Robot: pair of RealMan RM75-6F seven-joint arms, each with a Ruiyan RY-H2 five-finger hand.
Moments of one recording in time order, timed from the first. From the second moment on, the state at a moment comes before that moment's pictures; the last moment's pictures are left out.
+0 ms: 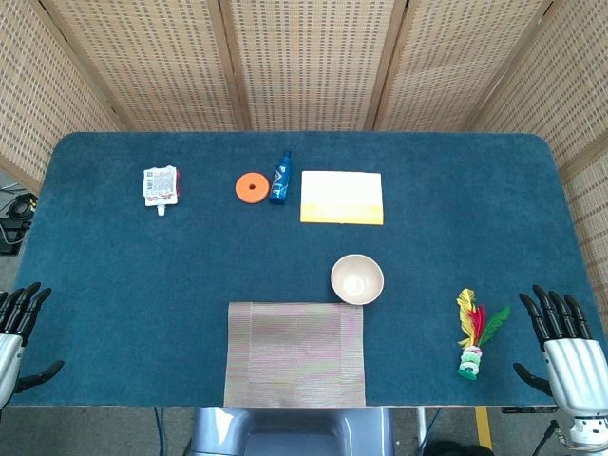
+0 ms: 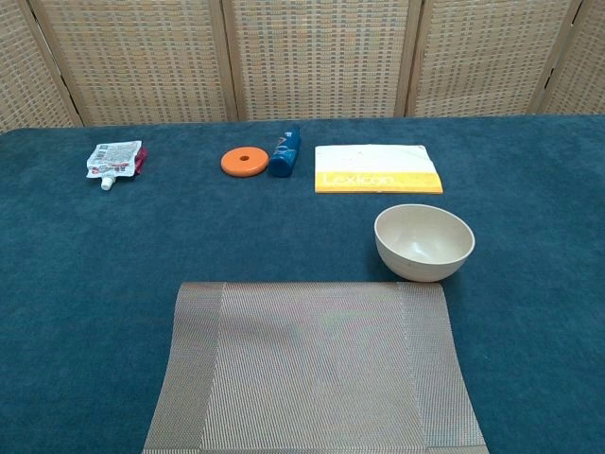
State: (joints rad) left arm 0.02 -1.00 0.05 -1.82 1.61 1.56 0.15; right arm -0.02 -1.04 0.01 -1.74 -1.64 1.58 -0.16
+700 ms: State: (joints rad) left arm 0.01 -1.04 0.02 -1.82 1.58 1.55 0.22; right arm 0.16 -1.06 0.03 -1.68 -1.65 1.32 -0.19
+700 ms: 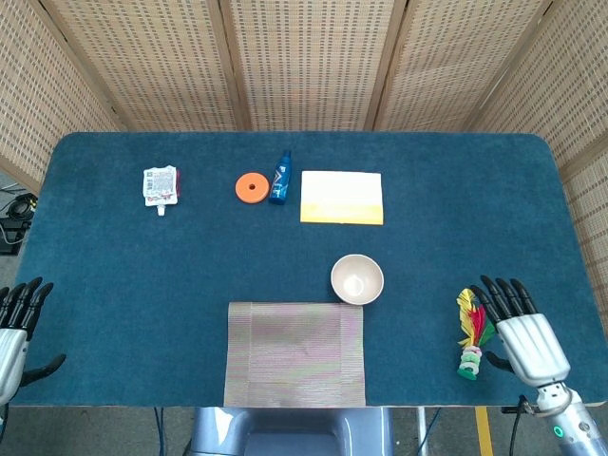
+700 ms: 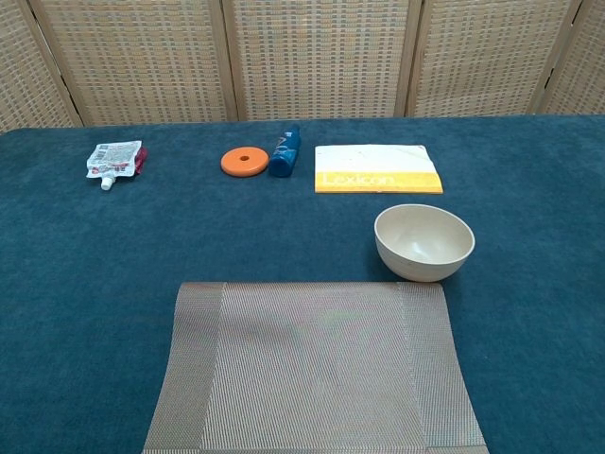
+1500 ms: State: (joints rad) left arm -0.06 -1.10 -0.05 -1.81 1.38 1.44 0.33; right arm 0.57 -1.38 0.12 -1.45 -1.50 0.85 -0.04
